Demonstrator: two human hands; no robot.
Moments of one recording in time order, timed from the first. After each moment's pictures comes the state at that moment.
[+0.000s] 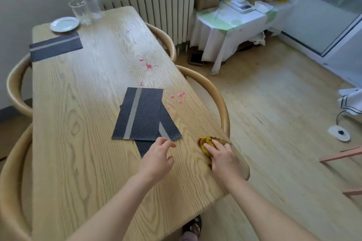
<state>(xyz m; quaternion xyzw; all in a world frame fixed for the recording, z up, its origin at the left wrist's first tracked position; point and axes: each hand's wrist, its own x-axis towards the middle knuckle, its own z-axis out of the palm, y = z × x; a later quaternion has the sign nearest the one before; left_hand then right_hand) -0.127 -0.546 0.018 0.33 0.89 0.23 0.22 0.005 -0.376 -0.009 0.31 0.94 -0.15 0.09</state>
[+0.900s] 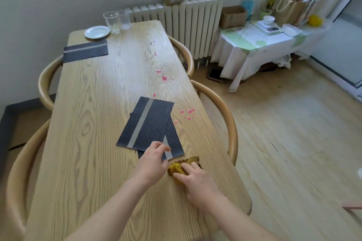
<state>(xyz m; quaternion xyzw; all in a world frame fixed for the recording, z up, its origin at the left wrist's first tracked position) -0.147 -0.530 0.022 0.24 0.93 0.23 0.15 -0.035 -0.394 0.003 -0.02 0.98 -0.15 0.11</state>
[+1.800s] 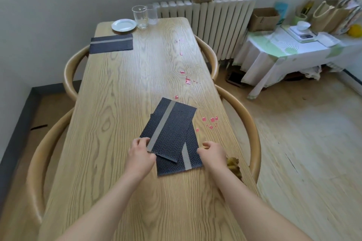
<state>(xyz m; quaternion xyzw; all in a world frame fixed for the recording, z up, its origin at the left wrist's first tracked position) -0.208 -0.586 0.007 0.00 0.95 0.29 0.15 -0.151 -0.382 0.018 0.38 0.81 -0.44 0.11</state>
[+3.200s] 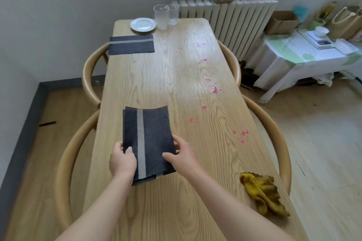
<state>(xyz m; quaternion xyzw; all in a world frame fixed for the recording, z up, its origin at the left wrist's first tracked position) -0.282 -0.689 0.022 -0.28 0.84 0.45 0.05 -0.236 -0.534 0.049 0.21 0.76 -0.59 0.14</state>
